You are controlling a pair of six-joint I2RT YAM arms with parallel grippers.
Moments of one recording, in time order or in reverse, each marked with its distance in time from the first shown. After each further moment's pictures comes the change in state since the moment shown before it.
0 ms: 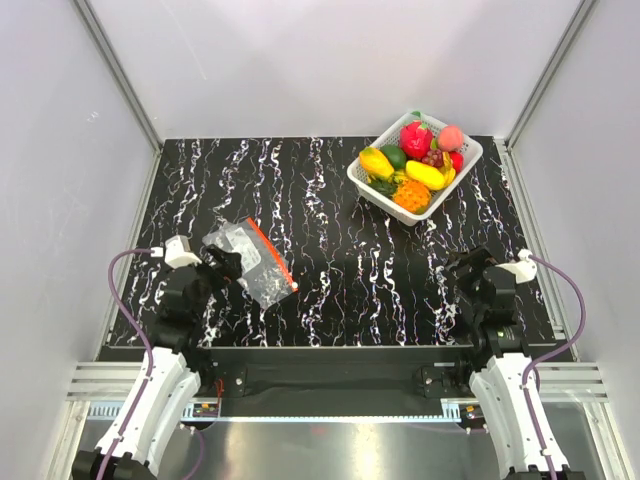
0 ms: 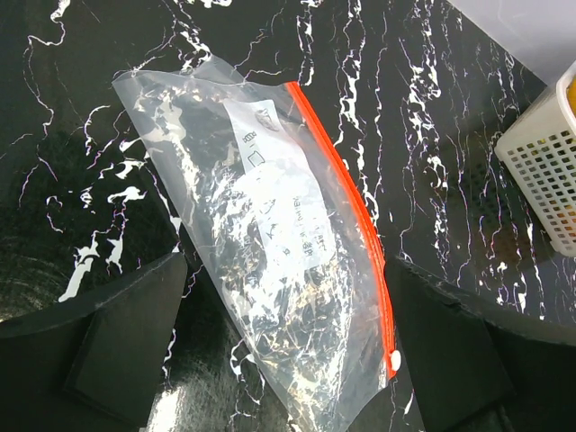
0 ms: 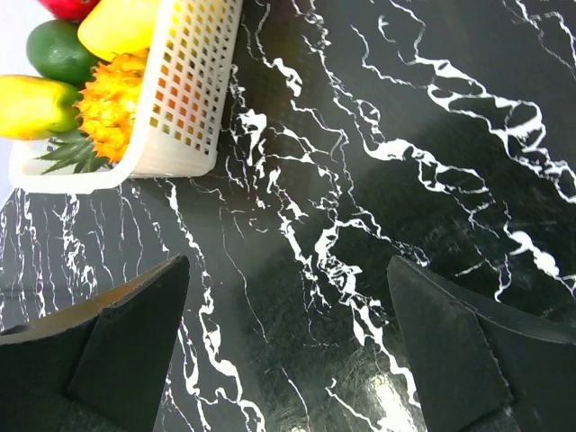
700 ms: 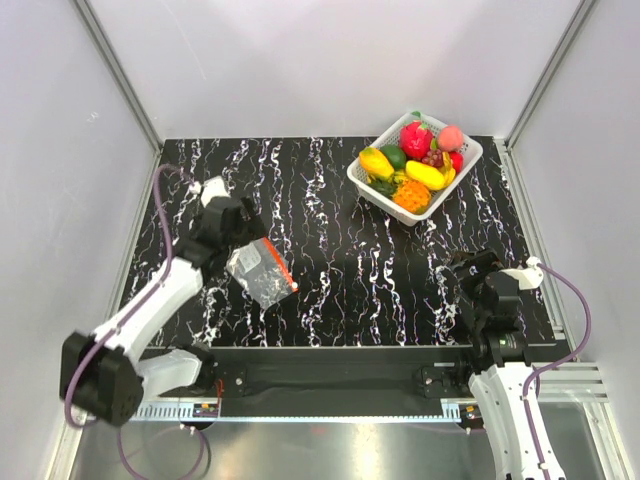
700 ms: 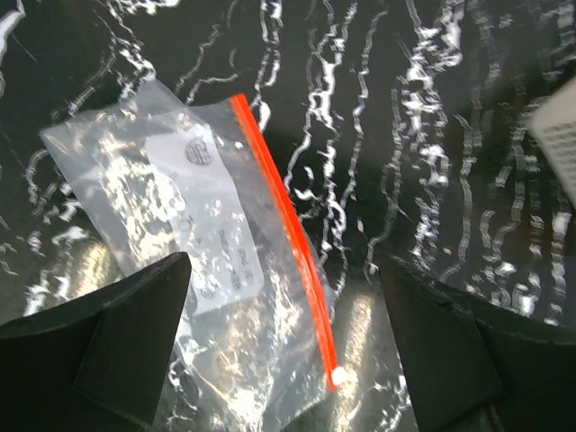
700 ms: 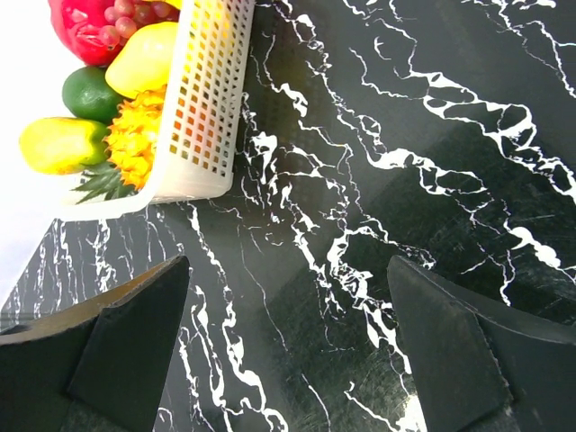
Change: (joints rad) left arm -0.235 0.617 0.573 -0.242 -0.211 -0.022; right arm 0.000 -0.090 0.003 -0.058 0.045 0.080
